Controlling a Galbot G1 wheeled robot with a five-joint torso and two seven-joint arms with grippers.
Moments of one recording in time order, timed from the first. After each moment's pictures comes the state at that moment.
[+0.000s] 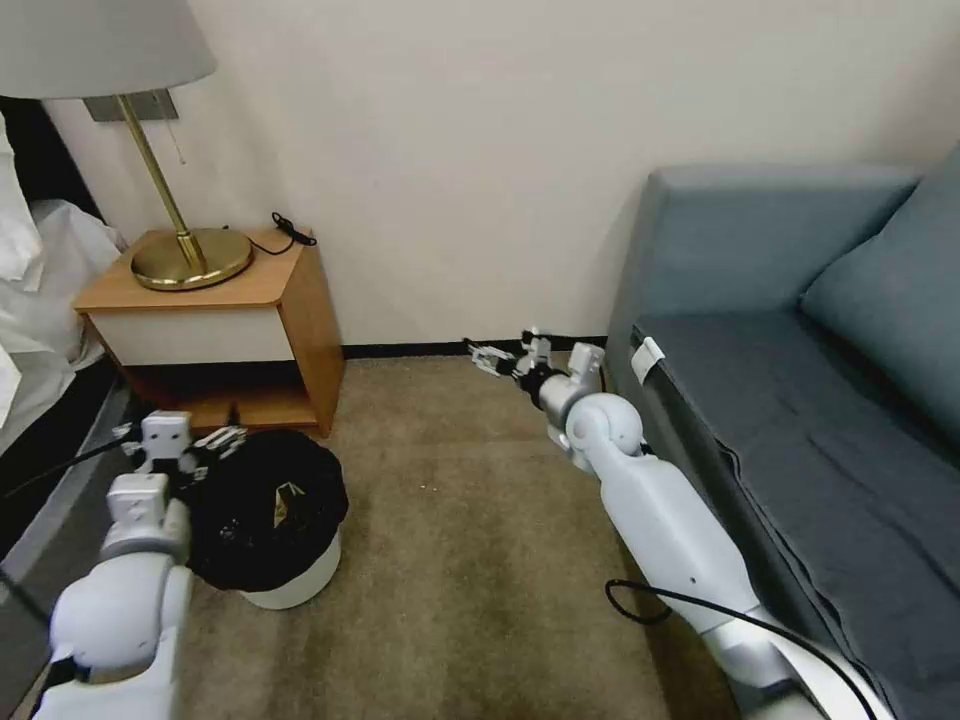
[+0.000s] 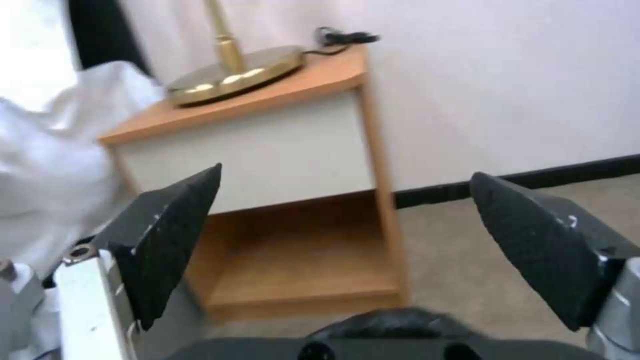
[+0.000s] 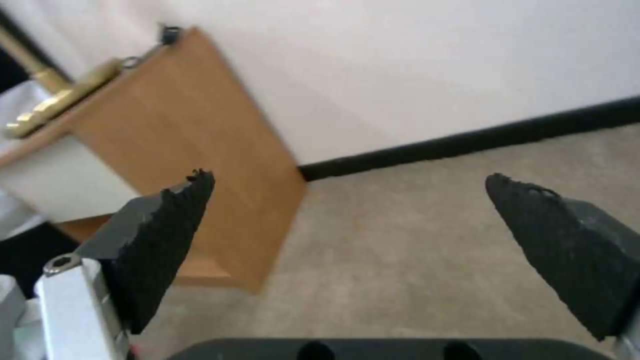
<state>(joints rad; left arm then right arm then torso) 1.26 -1.35 -0.77 -2.01 0.01 0.34 0.04 -0.66 1.37 0.14 1.35 0.79 -0.34 -0.02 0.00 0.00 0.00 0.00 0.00</state>
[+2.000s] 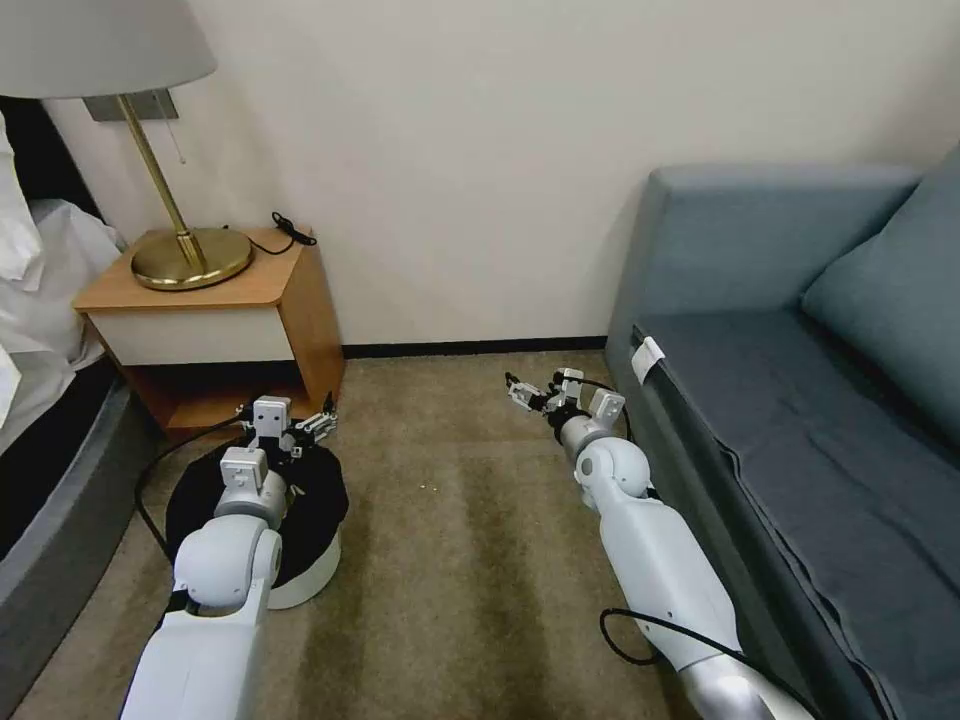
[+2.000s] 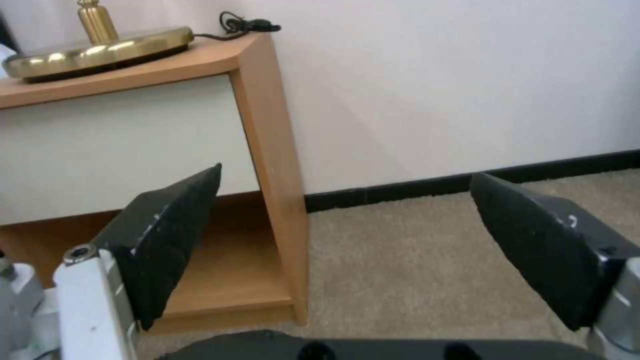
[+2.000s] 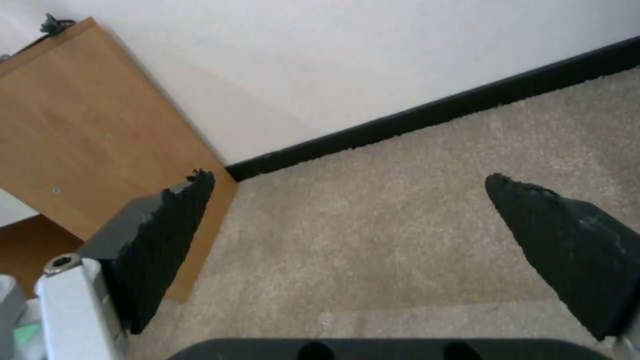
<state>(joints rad) 1.18 -1.36 -0.62 -1.87 -0.05 0.27 0.04 -0.73 1.46 0.28 1.27 0.62 -0.29 -0.02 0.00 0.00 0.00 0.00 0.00</state>
